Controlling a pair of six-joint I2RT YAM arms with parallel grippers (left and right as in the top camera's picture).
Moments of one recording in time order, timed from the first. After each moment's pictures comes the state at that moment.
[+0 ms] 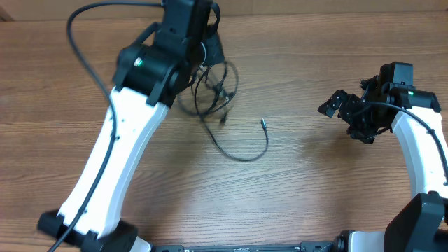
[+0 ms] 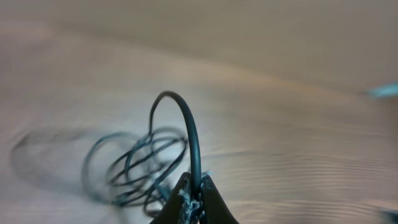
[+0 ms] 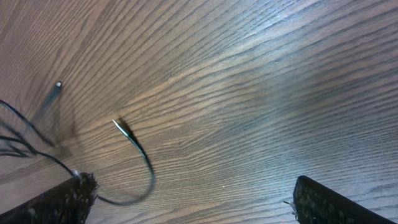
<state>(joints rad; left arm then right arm) -0.46 1.69 2.02 -1.02 -0.12 -0.58 -0.18 1.56 1.20 -0.97 -0.37 0.36</state>
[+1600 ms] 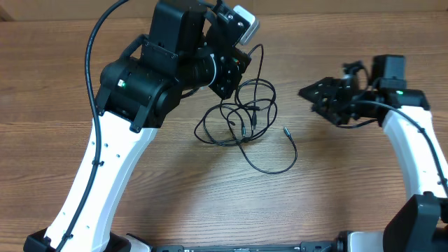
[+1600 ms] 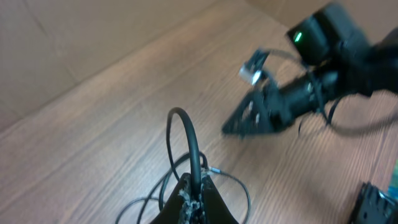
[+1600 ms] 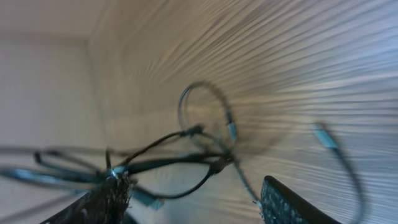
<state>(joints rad) -0.49 1.61 2.02 -1.03 0.37 0.07 -0.06 1.56 1.19 -0.77 -0.81 0.43</state>
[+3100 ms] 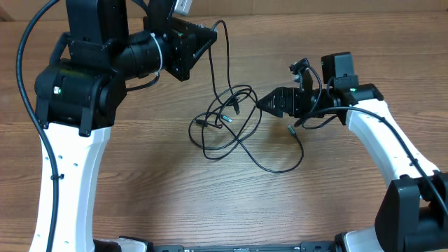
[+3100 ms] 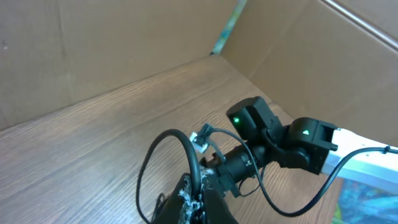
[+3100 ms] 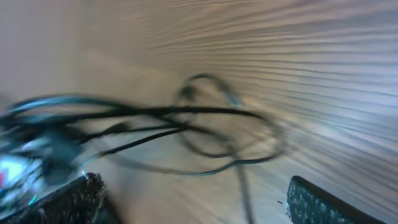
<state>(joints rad) -0.24 1.53 2.02 -0.96 0.68 -0.09 0.13 1.65 1.19 -0.63 -0.85 0.13</state>
